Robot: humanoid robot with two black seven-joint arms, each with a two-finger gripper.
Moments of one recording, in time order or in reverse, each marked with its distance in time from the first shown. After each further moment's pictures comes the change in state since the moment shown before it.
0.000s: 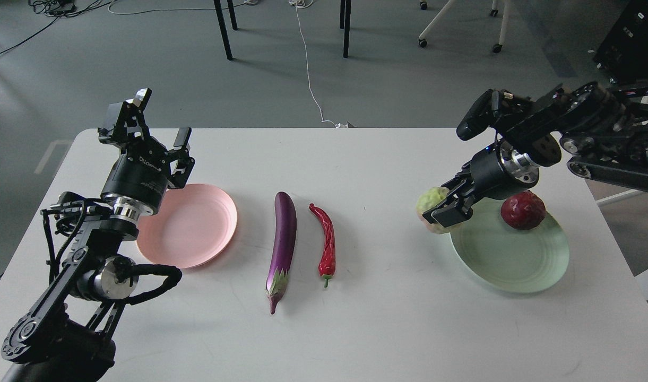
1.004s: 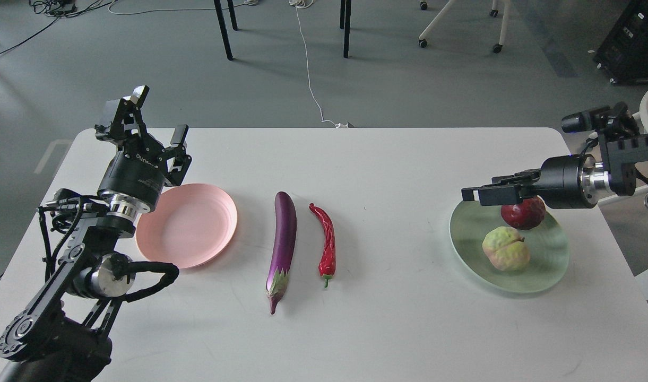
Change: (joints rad) left arm -0.008 0.024 -0.006 0.000 0.005 0.007 0.004; right arm -0.455 -0.259 0.448 -0.019 0.419 -0.124 0.000
